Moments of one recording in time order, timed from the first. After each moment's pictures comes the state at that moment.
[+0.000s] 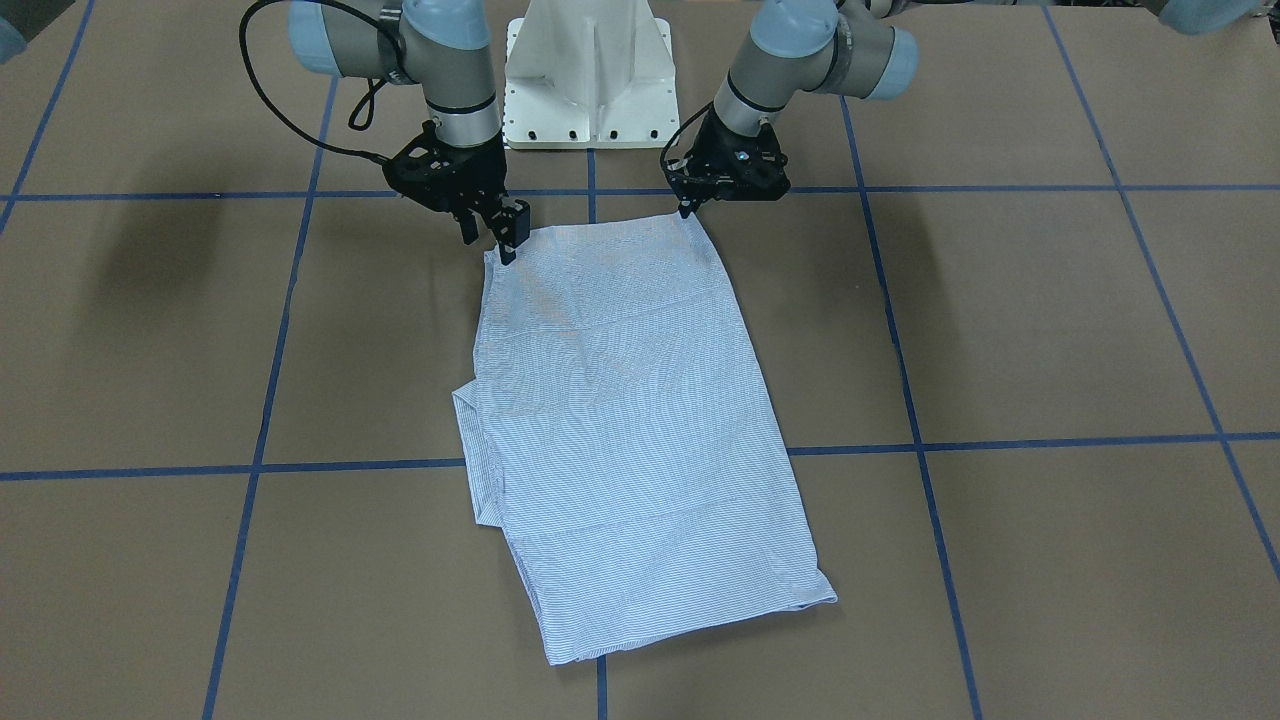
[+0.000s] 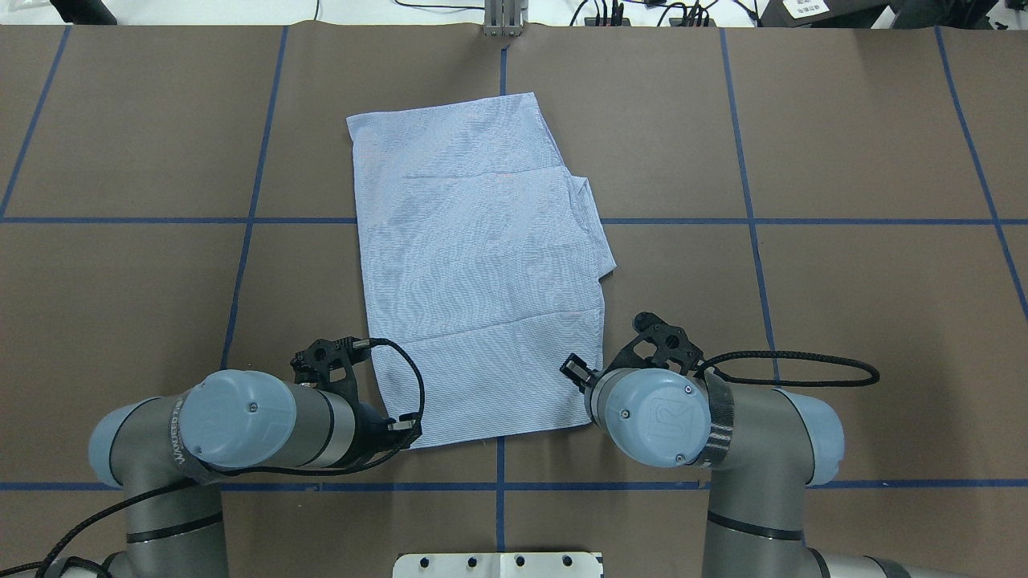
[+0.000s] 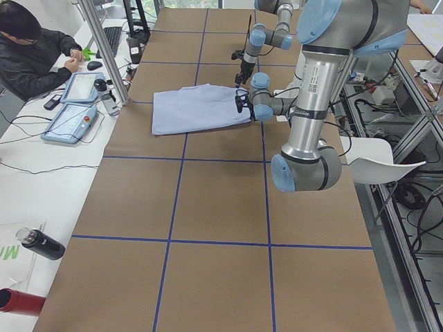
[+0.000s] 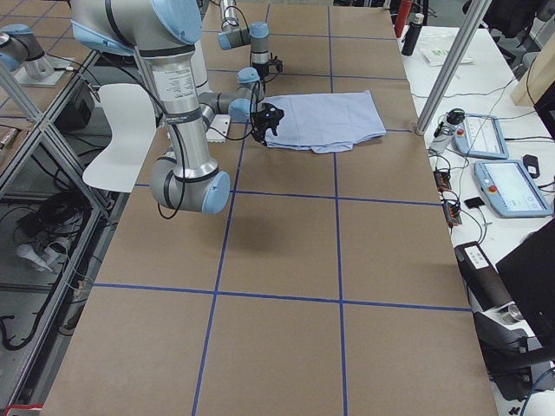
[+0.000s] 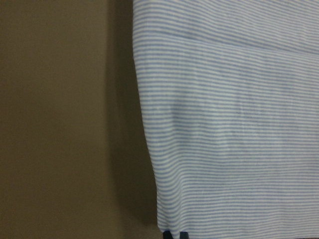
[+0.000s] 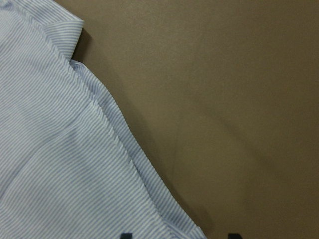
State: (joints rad) left arm -0.28 -1.88 -1.88 -2.02 -1.77 -1.64; right arm 0.26 -1.16 1.90 -1.51 1.50 2.07
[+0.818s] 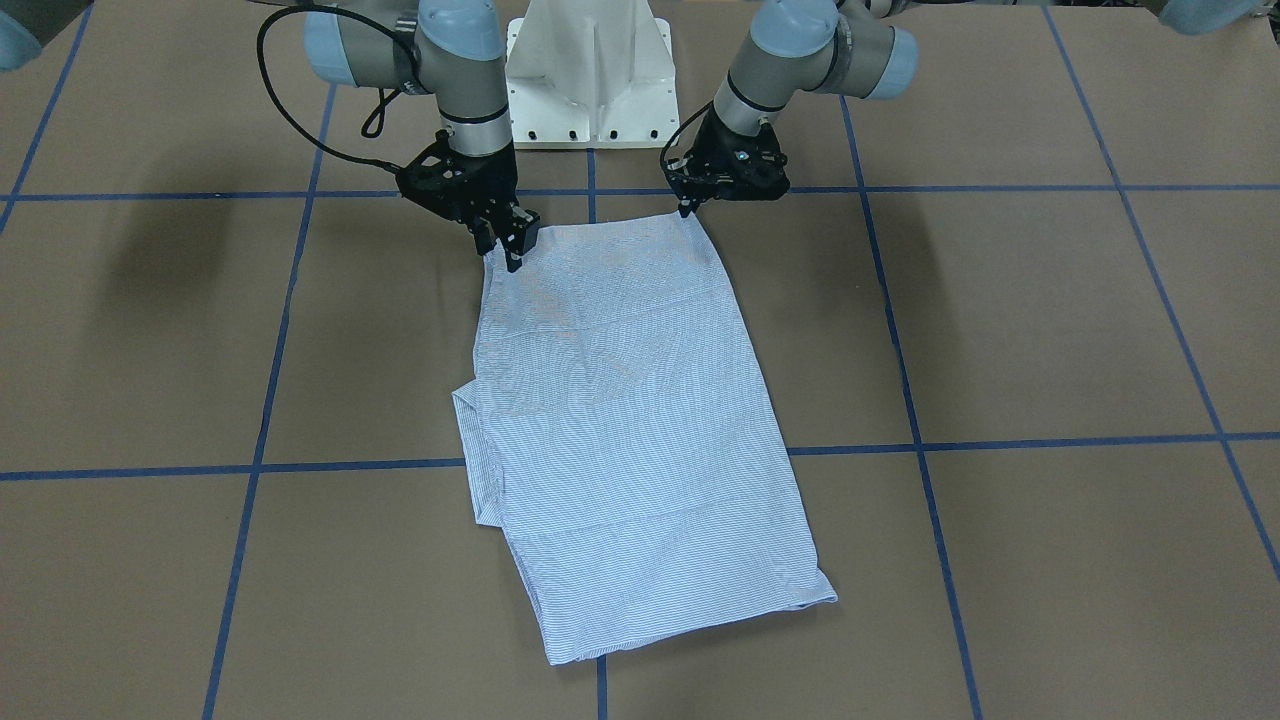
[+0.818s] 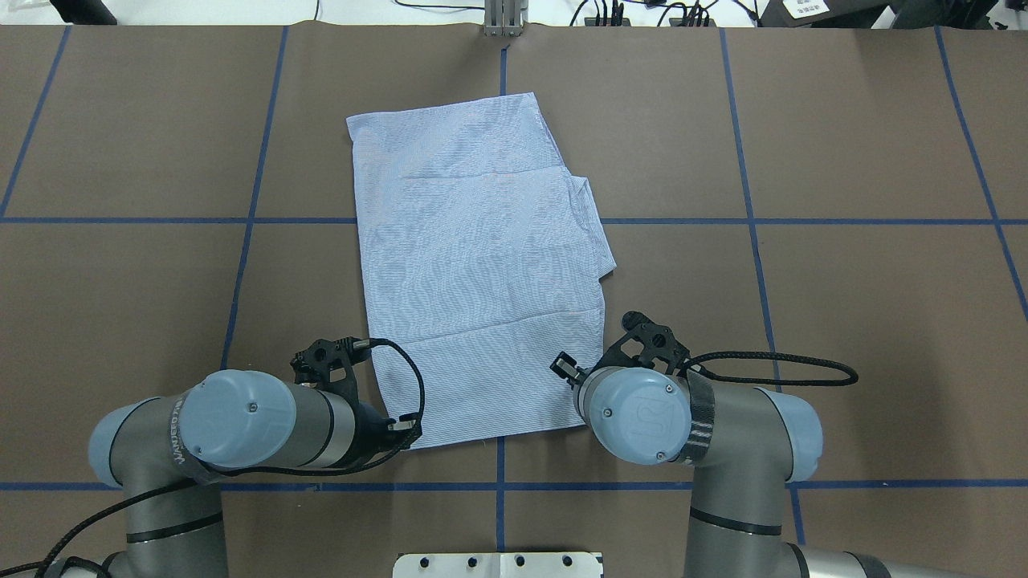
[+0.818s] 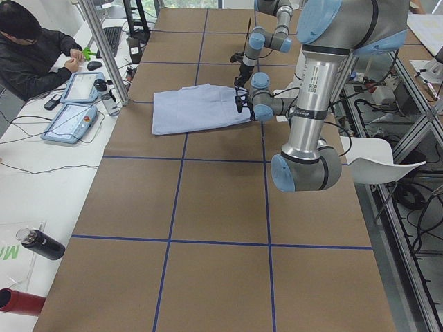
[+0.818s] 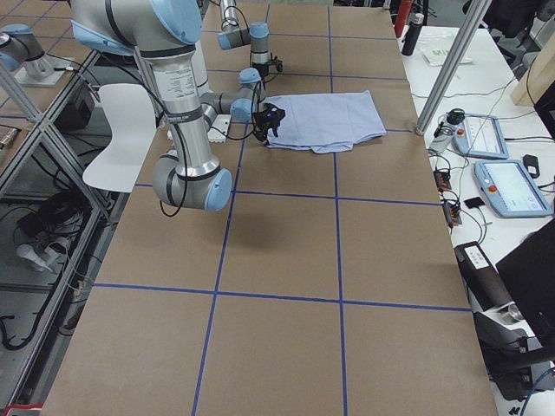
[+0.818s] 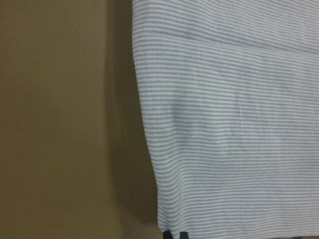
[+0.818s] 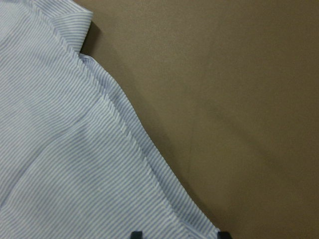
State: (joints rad) left arm -0.28 -1.88 -1.88 -2.02 -1.77 -1.64; right arm 0.25 -1.13 1.85 -1.49 1.49 2.07
